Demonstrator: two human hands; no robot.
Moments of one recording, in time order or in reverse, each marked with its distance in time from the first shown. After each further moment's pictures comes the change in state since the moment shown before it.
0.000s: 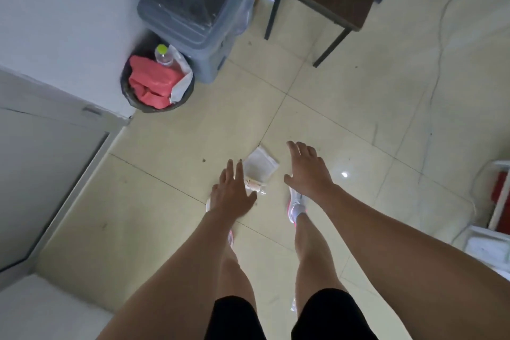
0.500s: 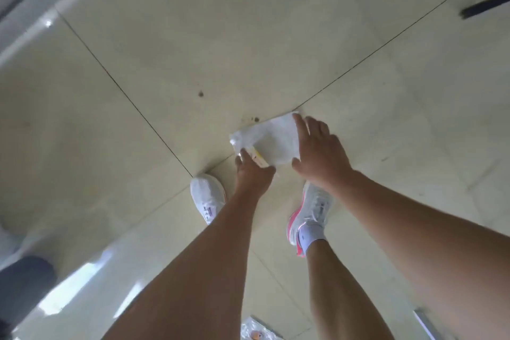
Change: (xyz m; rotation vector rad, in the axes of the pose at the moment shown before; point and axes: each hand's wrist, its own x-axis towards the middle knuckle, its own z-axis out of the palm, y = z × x) left_hand 0.302 -0.035 0.291 -1.052 0.053 -0.755; right_hand 0.303 0.058 0.287 -0.347 -0.093 -0.431
